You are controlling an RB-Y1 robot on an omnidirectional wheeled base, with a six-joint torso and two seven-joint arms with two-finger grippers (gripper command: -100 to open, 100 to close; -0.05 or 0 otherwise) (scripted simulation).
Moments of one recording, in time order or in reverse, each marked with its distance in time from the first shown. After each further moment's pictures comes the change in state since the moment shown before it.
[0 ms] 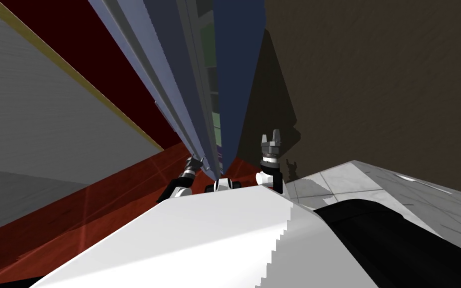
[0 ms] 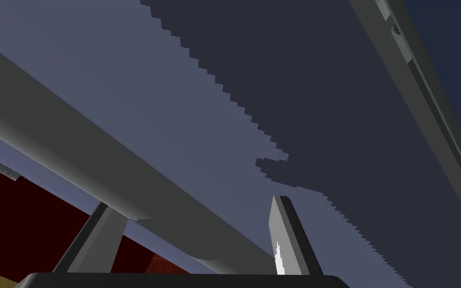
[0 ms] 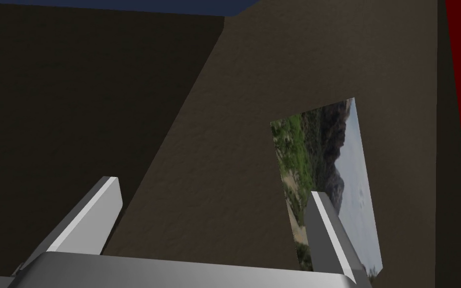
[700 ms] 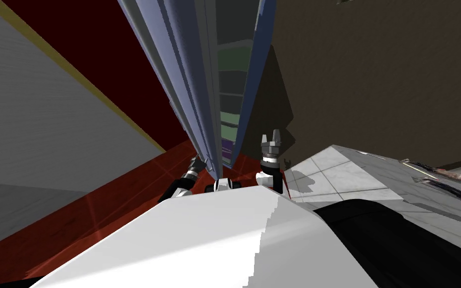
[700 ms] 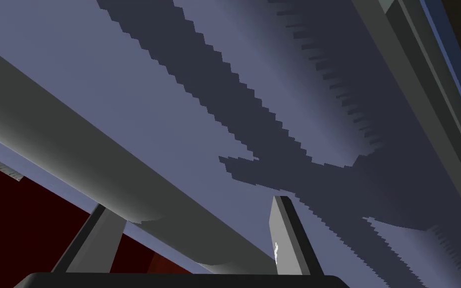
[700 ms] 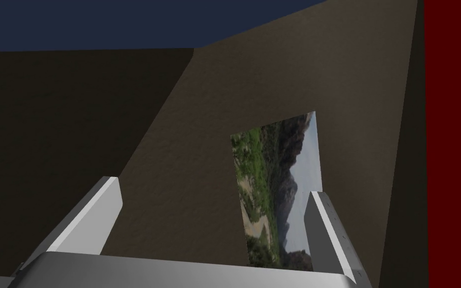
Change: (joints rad) left arm -0.005 0.109 -0.093 -0.030 0.024 -0.010 0.009; right arm 0.000 0.000 0.000 0.000 0.000 0.000 0.000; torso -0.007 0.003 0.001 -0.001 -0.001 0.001
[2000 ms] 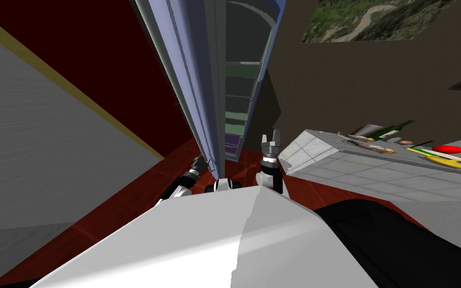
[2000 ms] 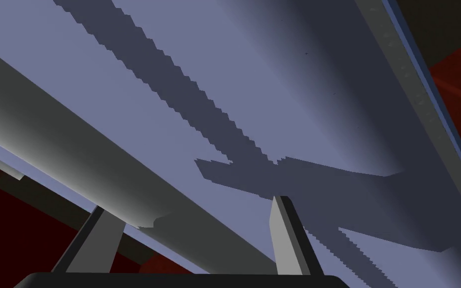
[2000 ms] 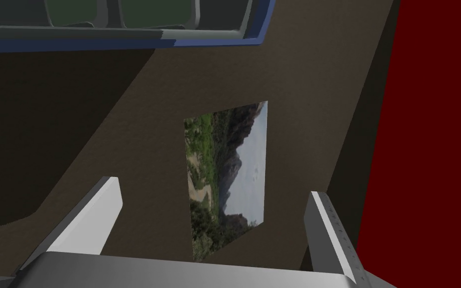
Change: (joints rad) left arm -0.069 0.109 -0.047 0.023 0.062 0.005 0.026; right arm 0.000 0.000 0.000 0.000 0.000 0.000 0.000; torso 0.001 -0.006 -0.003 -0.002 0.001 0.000
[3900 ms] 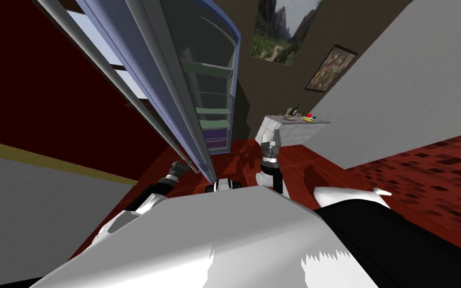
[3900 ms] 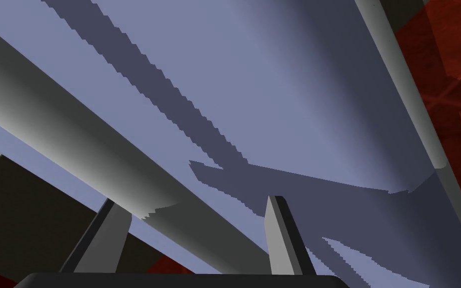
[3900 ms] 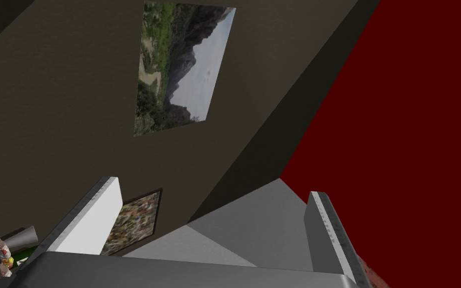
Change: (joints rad) left arm 0.030 0.410 0.088 0.200 0.217 -0.354 0.236; right arm 0.000 0.000 0.000 0.000 0.000 0.000 0.000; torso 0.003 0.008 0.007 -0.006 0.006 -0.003
